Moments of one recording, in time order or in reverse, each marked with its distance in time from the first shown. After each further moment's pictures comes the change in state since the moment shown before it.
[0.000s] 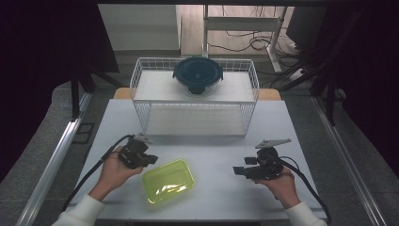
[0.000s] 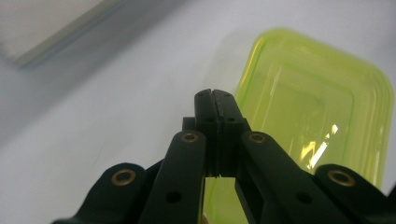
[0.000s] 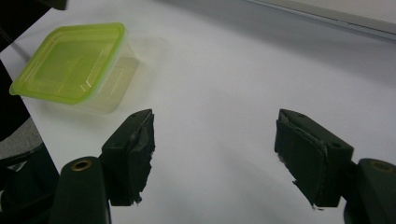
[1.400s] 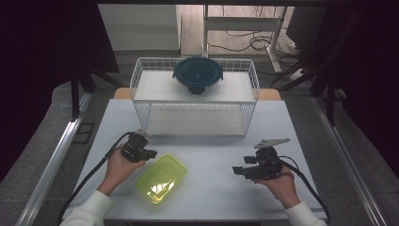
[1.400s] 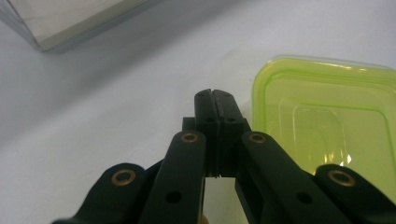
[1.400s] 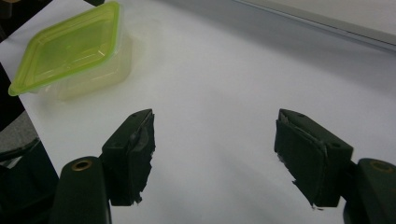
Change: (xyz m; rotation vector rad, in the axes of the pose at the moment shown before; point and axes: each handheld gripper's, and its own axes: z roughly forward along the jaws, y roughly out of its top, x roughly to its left) left arm 0.029 0.014 0.045 0.003 0.029 -0.106; right arm 0.005 0.003 -0.001 -0.001 -0.015 -0.033
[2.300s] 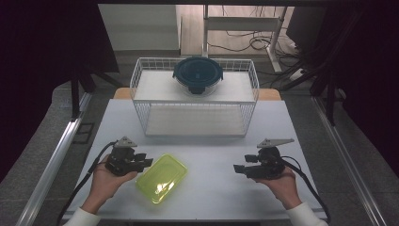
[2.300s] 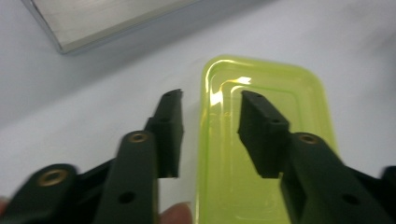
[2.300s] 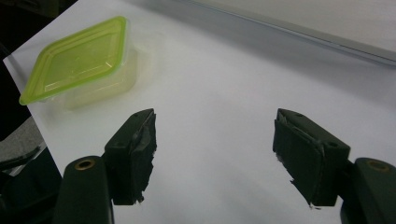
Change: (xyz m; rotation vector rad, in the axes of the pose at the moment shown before) left arm -0.025 -0.036 -0.053 -0.167 0.009 -0.015; right arm 0.002 0.001 -0.008 -0.042 0.002 0.001
